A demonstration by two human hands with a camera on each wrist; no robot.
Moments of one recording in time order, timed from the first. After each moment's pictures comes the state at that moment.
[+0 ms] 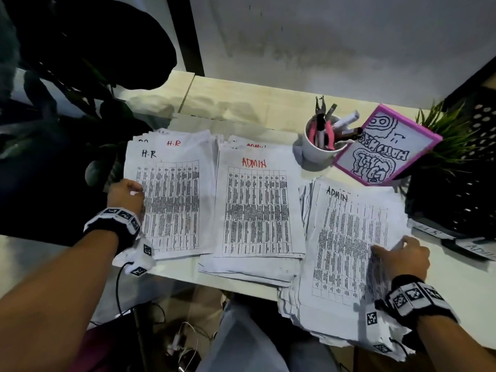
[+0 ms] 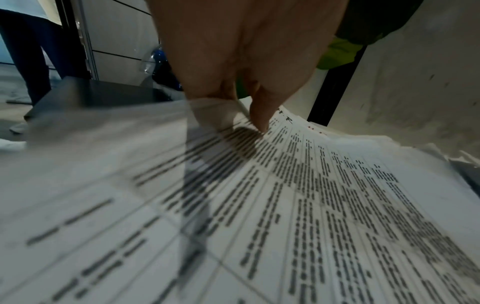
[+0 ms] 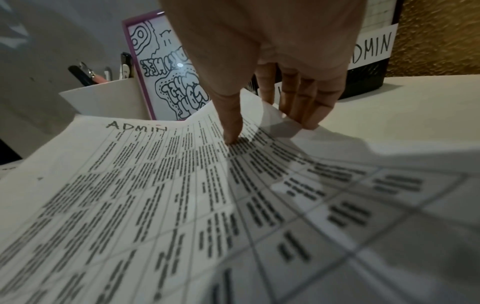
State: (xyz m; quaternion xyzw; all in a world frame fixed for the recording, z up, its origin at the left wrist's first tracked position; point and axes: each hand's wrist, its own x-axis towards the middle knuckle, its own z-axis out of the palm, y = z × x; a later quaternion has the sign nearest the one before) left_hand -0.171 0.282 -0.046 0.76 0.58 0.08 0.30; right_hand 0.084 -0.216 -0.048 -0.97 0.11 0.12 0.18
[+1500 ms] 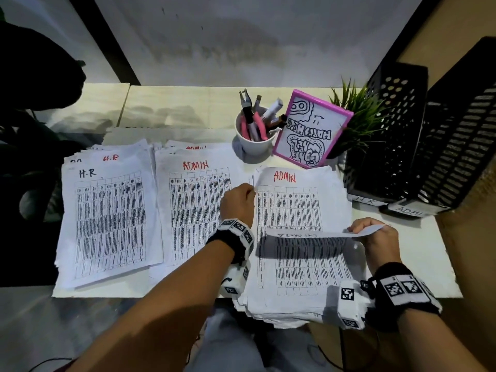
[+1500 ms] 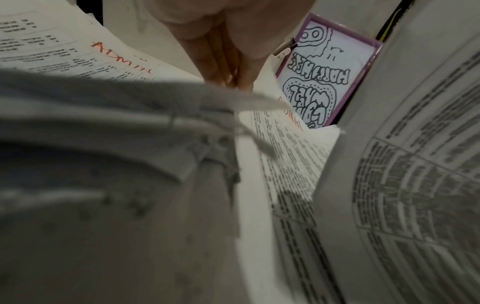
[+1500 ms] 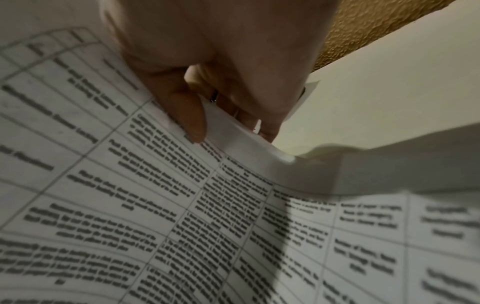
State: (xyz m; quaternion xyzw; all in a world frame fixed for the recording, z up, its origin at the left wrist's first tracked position) left_hand 0.030 -0.009 -0.042 0.87 0.32 0.07 0.37; right_hand 0.090 -0.283 -0.029 -0.72 0.09 0.15 0.67
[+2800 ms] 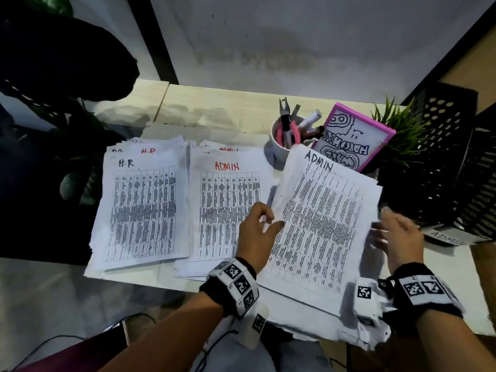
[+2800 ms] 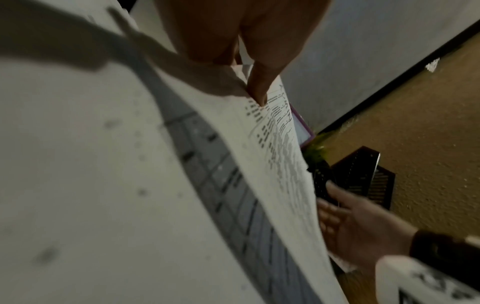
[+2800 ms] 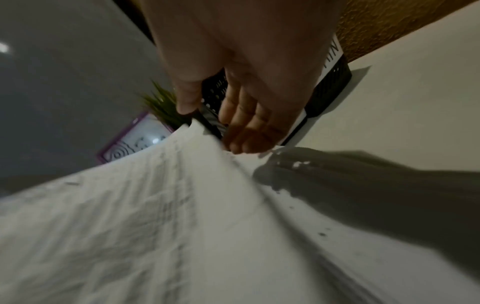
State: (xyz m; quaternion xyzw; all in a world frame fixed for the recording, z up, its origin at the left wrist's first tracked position) left_hand -0.045 -0.022 0.002 0.67 0.30 0.14 0.66; right_hand 0.116 -0.246 -0.025 -0.73 0.20 0.11 0.64
